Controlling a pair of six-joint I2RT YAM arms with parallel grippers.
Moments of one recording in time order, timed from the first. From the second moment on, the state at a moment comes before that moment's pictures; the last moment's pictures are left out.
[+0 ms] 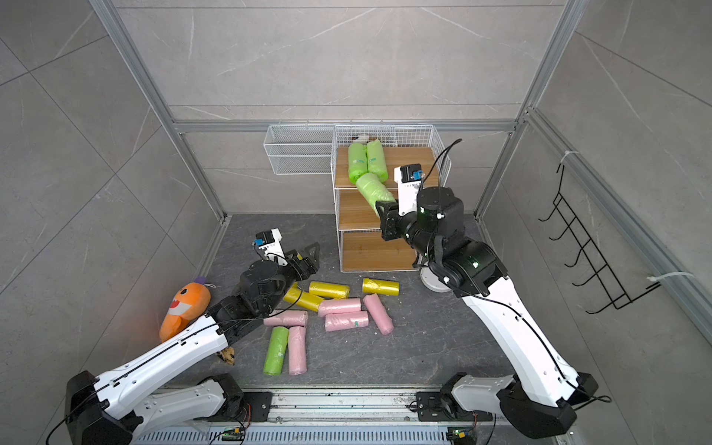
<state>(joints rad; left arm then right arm) -0.80 1.06 0.88 0.01 -0.40 -0.68 0.60 1.31 1.77 -0.68 0.16 0.19</state>
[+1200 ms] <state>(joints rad) -0.80 1.17 0.92 0.00 -0.28 -0.67 0.39 1.57 2.14 -0.79 0.20 0.14</state>
